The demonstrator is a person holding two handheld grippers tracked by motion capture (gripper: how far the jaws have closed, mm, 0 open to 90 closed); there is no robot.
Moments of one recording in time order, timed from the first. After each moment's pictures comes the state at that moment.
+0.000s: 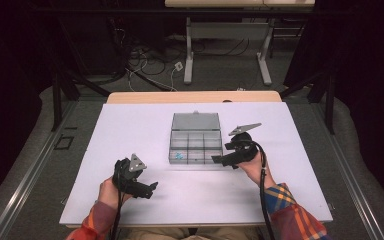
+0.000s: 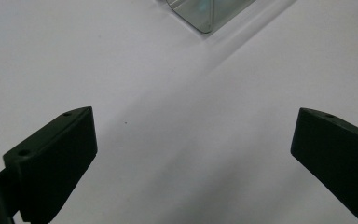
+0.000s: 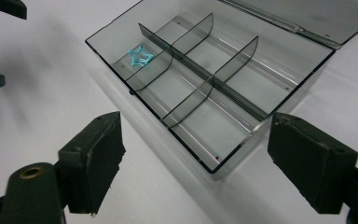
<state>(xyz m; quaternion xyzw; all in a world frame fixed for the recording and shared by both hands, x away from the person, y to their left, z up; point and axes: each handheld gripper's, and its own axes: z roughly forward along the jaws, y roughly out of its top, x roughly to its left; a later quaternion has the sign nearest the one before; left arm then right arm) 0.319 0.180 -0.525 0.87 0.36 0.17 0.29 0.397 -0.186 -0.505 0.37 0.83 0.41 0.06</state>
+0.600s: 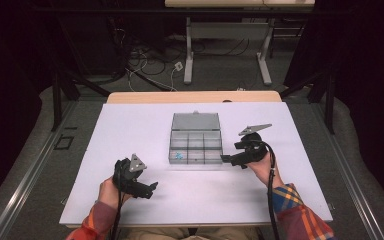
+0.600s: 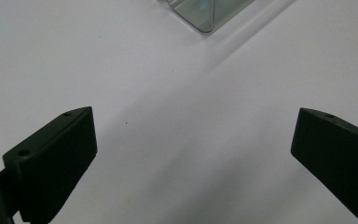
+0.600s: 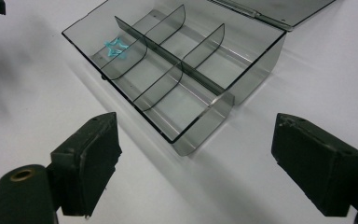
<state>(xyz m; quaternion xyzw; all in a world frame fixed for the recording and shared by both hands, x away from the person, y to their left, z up) 0.319 0.180 -0.526 0.87 0.35 0.18 0.28 0.397 -0.214 -0.508 0.39 0.82 0.41 0.07</state>
